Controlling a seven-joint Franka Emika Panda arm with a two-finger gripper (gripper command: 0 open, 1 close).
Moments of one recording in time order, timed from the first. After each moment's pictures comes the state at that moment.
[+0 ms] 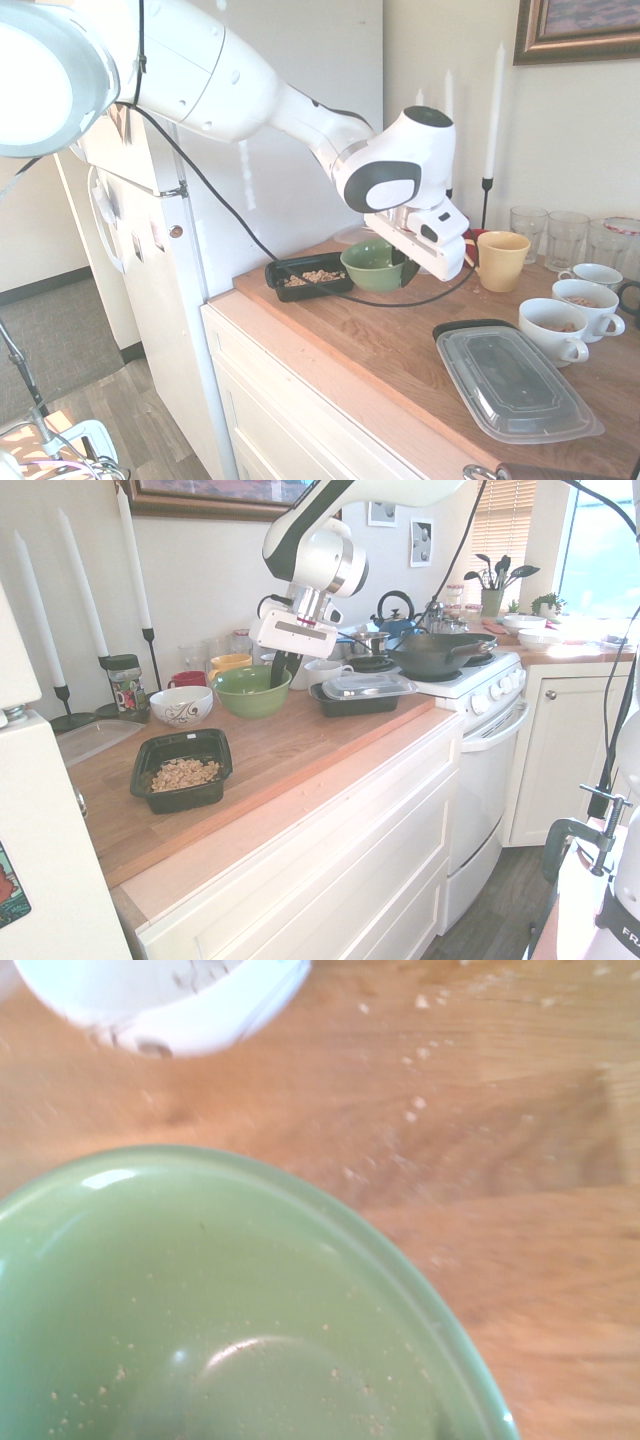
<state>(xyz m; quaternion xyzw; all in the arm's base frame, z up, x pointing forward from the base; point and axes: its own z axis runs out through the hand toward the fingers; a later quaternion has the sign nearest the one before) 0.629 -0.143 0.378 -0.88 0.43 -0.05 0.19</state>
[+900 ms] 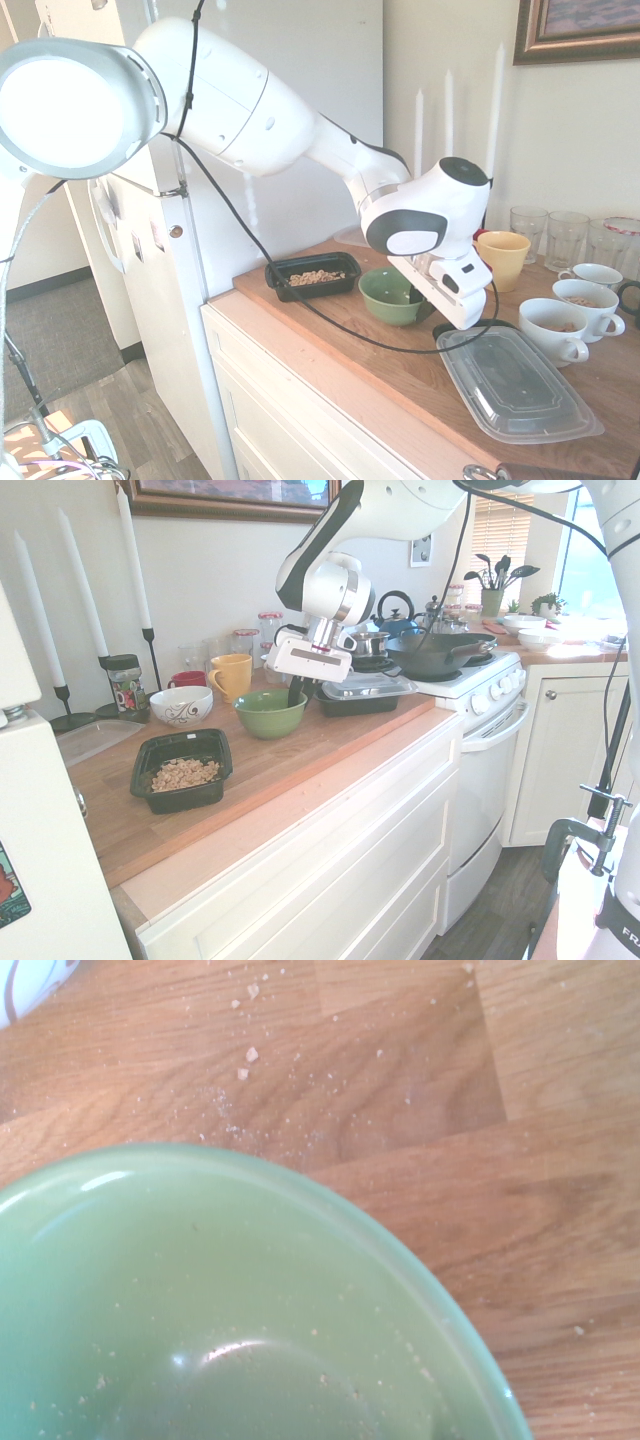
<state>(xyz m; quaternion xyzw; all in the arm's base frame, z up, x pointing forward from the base) 0.631 -0.178 0.324 -0.86 0.47 -0.03 0.18</state>
